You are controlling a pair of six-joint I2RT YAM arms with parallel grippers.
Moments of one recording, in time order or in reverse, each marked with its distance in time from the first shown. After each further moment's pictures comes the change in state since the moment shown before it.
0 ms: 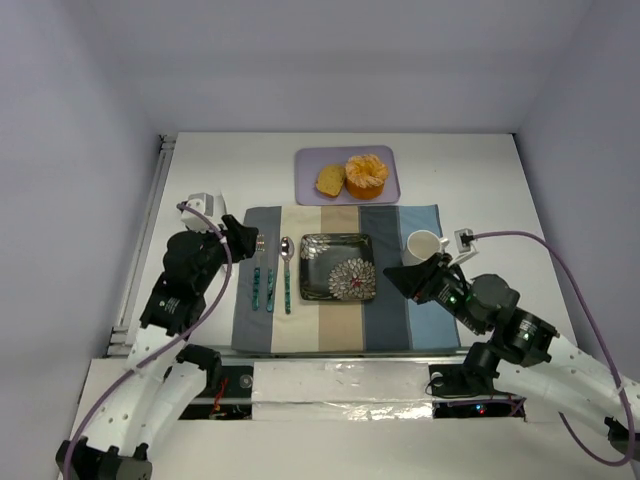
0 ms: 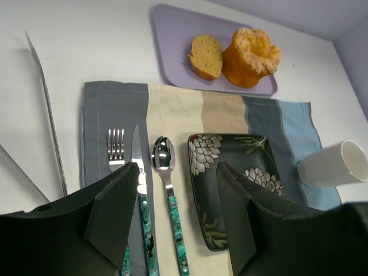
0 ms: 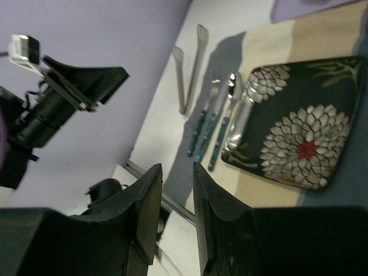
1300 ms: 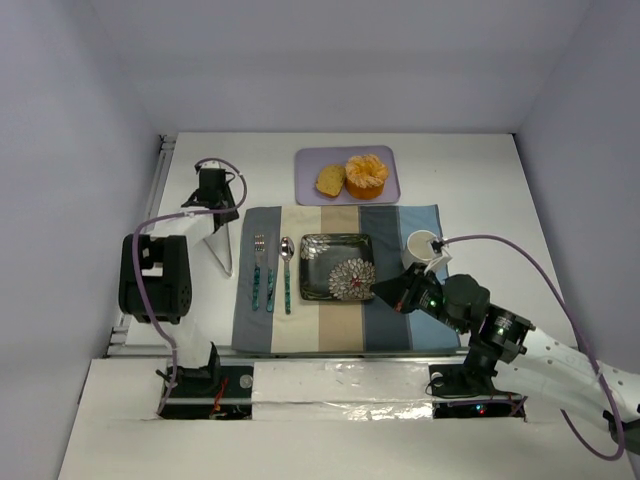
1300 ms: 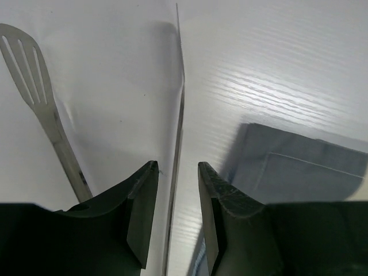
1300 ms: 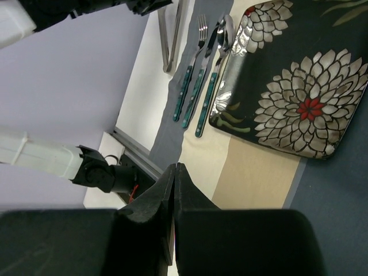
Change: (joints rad) left arm 0.209 1.056 0.411 0.106 -0.212 0.133; right arm 0.000 0.104 -0.113 0.060 -0.107 0.054
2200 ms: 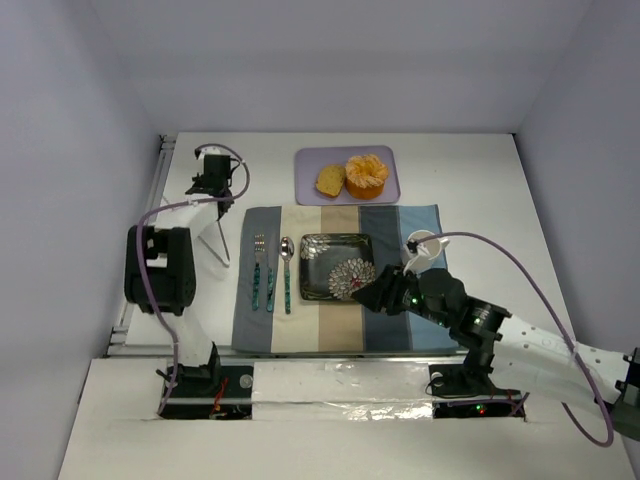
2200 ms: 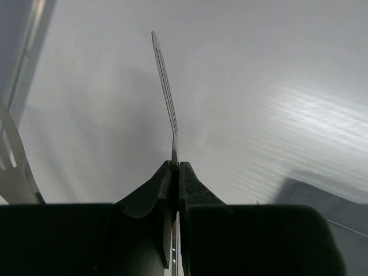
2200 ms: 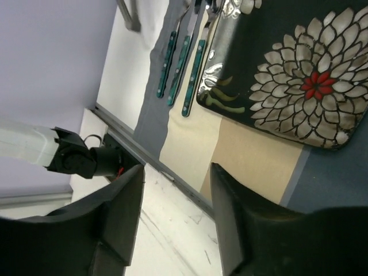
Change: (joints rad) left arm -0.005 0.169 0.166 -0.040 -0.227 0.093; right arm 0.000 0.168 -0.018 0.080 -0.076 0.023
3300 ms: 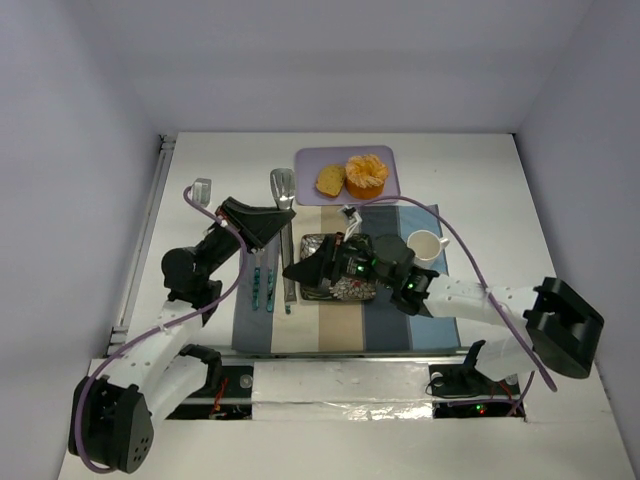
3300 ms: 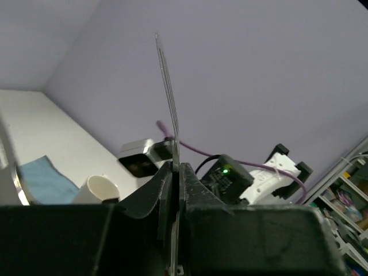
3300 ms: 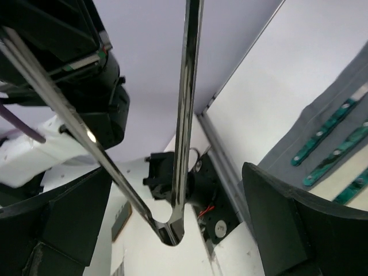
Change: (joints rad) left arm -0.216 -0.957 -0.725 1.177 1.053 -0.958; right arm 0.006 0.611 0.295 0.665 -0.336 0.002
